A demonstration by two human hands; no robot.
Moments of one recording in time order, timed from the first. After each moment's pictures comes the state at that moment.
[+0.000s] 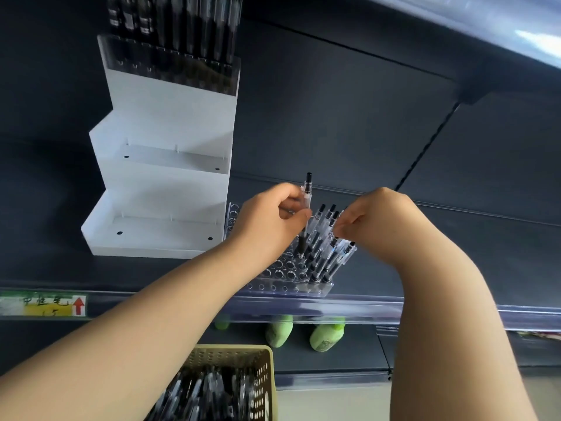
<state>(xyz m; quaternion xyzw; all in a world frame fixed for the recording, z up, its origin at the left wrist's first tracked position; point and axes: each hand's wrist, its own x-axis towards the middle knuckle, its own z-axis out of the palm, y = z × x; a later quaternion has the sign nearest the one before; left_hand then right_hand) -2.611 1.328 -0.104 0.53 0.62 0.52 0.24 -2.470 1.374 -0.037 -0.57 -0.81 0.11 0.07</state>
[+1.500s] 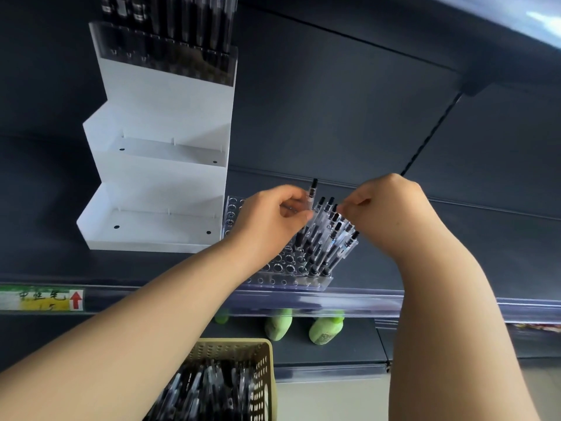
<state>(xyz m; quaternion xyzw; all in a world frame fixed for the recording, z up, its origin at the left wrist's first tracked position) -2.610 1.336 -0.118 0.54 0.61 0.53 0.25 -2.470 1.375 -0.040 -0.59 -0.79 0.07 0.15</state>
